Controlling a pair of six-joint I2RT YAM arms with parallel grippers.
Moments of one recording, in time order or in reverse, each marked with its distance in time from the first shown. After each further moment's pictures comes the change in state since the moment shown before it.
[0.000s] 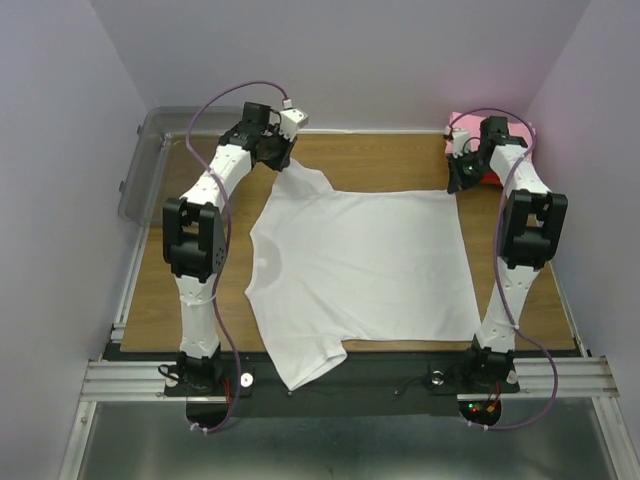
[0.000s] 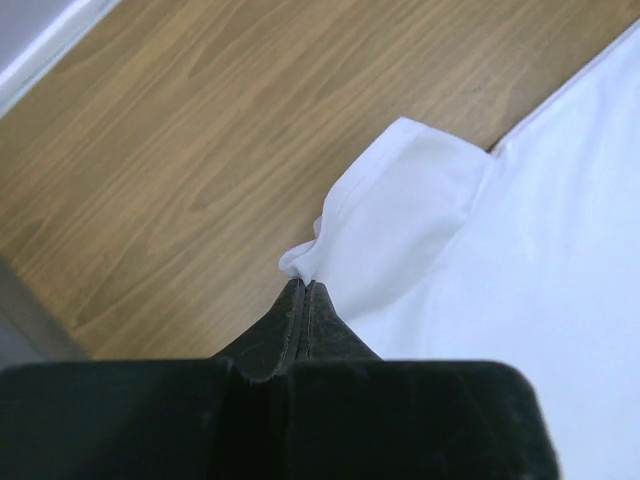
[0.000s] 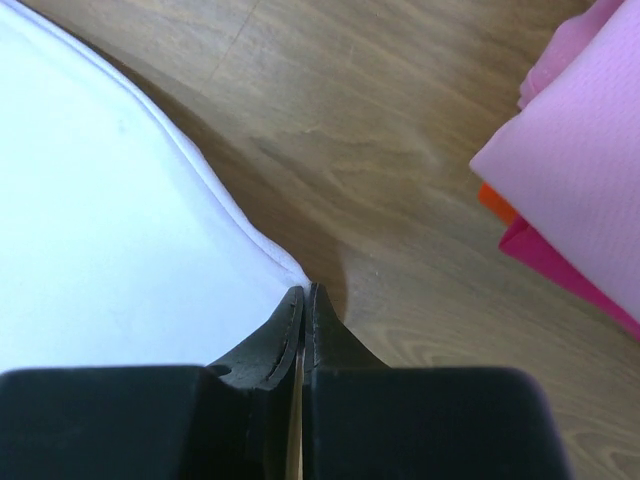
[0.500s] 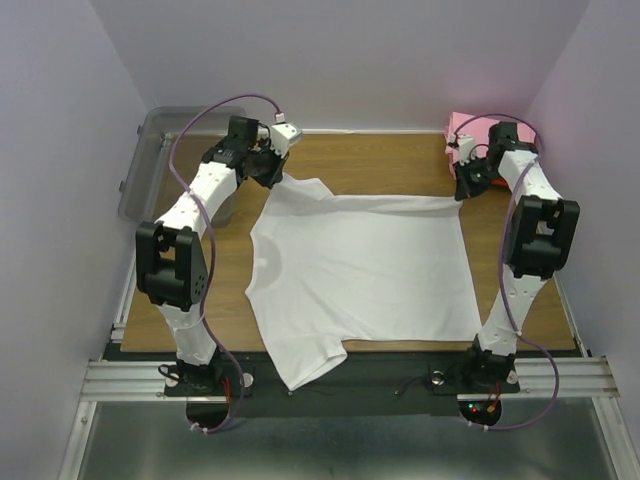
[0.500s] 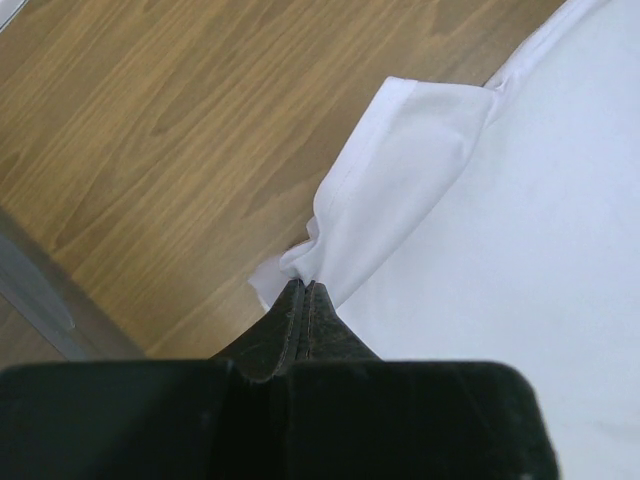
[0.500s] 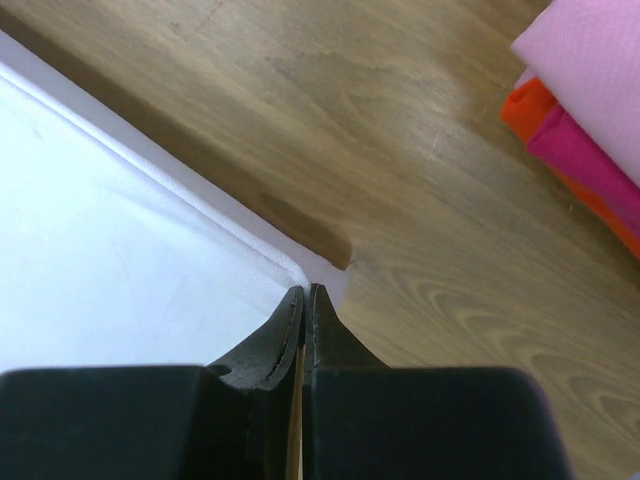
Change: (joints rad) left arm 0.002 -0.292 -0.332 0.014 0.026 0.057; right arm -0.029 -0.116 -0.142 -0.002 -0.006 -0.100
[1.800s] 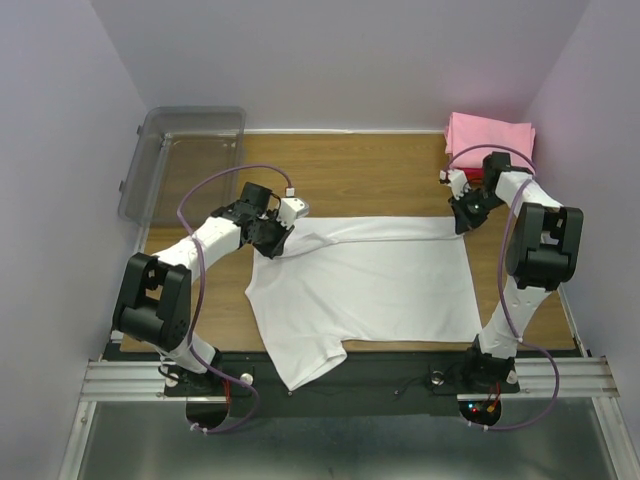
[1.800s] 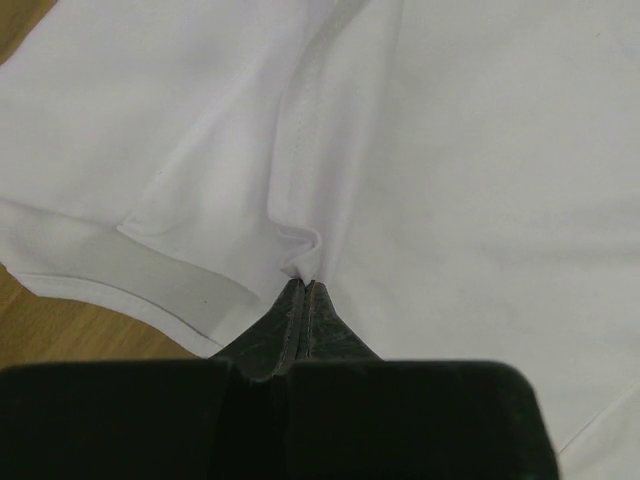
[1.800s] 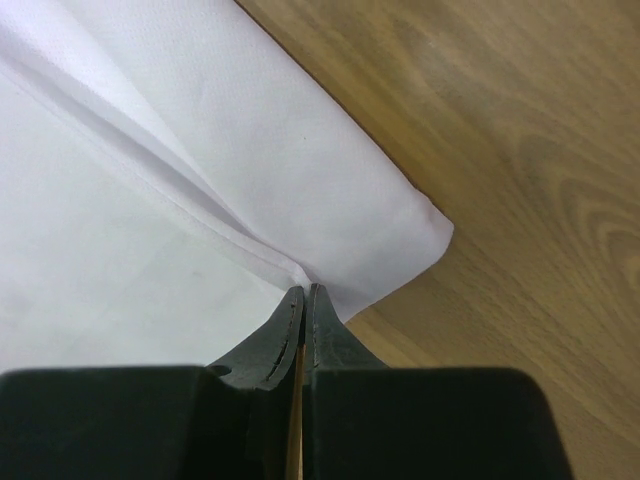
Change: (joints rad) left arm -0.126 -0.303 -0.645 0.062 -0.044 -0.043; right arm -0.007 -0.134 -0.349 -0.003 0.027 -0.212
